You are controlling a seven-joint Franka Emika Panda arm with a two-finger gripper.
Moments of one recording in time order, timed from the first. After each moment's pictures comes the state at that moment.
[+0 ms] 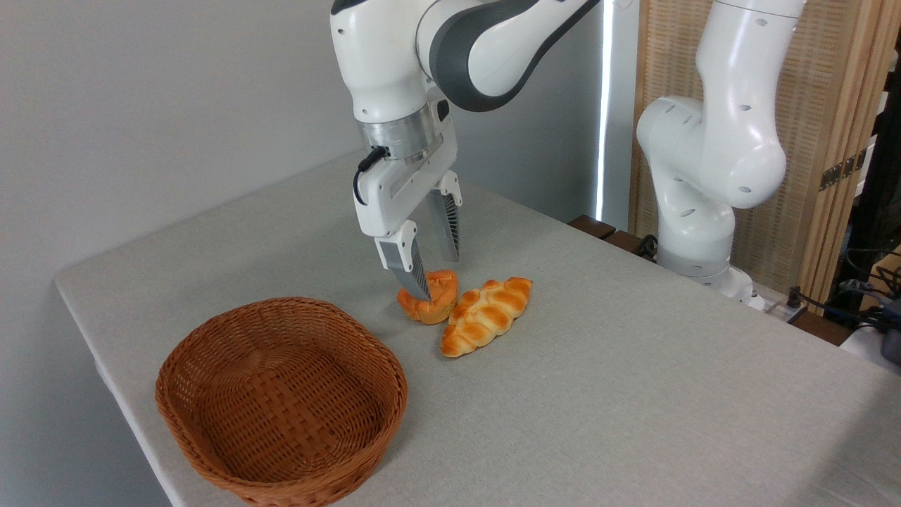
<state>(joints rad) -0.34 -0.29 0.02 -2.32 -0.01 1.94 1.60</state>
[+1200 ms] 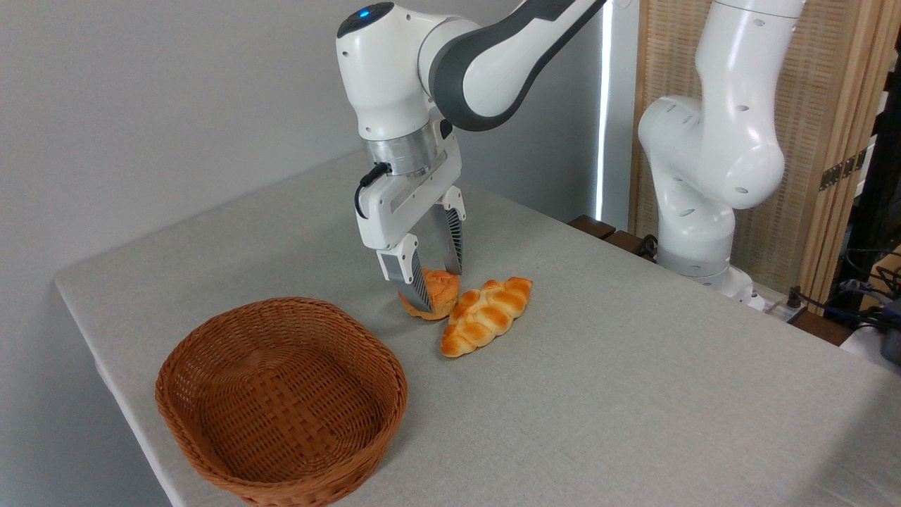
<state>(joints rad) -0.38 -0.28 0.02 -2.38 0.01 2.02 1.60</state>
